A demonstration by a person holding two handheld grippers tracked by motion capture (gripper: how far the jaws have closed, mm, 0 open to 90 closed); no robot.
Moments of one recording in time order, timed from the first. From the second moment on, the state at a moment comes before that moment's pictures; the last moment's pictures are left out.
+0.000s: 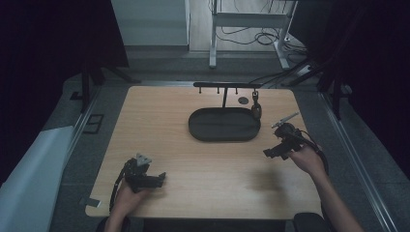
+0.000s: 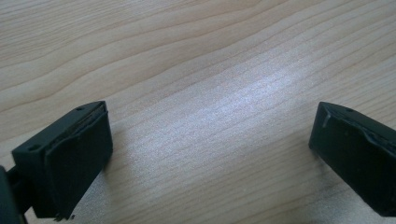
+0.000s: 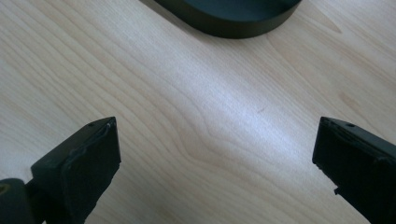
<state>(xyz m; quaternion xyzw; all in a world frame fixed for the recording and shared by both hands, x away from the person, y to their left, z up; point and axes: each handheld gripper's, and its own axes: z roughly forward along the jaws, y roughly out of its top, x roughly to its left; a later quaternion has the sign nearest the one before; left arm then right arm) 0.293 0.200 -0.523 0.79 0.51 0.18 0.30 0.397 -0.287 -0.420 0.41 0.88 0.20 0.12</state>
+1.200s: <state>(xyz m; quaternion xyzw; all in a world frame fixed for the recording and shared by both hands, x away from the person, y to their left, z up) 0.293 0.200 -0.523 0.79 0.51 0.18 0.30 0.331 -0.304 -0.489 0.44 0.85 0.25 0.12</state>
